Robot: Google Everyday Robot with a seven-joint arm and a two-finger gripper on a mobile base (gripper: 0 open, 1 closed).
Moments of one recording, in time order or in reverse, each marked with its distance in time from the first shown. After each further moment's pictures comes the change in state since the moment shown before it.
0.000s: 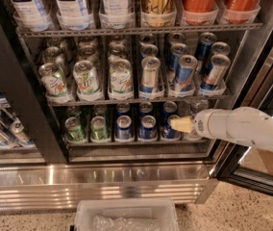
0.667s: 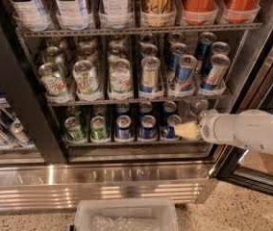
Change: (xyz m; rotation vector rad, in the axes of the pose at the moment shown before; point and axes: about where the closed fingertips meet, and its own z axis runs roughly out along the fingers) arm 0.017 -0.001 -0.018 0.000 0.047 0.024
